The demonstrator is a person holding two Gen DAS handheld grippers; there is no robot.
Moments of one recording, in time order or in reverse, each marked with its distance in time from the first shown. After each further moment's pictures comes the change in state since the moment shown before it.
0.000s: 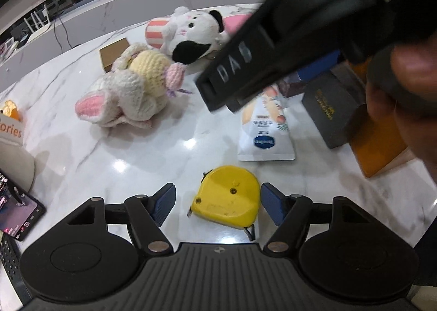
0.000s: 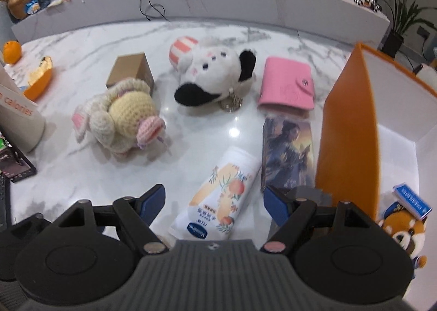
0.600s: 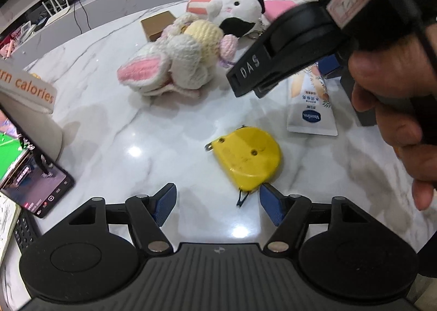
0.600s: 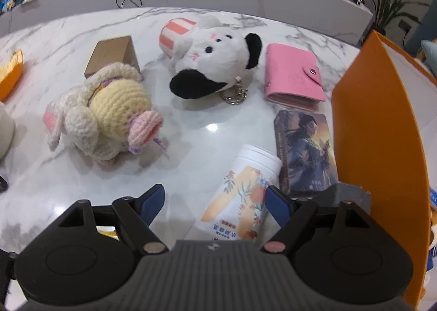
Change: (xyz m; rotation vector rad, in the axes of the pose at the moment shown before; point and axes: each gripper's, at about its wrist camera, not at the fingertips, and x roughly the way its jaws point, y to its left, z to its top) left arm -0.002 0.037 -0.020 -0.042 0.046 0.058; right arm 0.041 0.034 0.005 0.019 0.011 -0.131
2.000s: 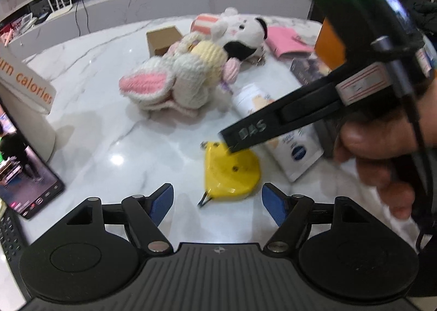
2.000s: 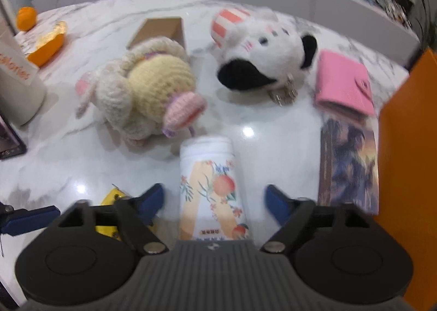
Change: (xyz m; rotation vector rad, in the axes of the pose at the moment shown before) left arm -0.002 0.006 0.004 -0.089 -0.099 -0.072; right arm 0.019 0.004 -0.008 -0.129 -0.004 0.173
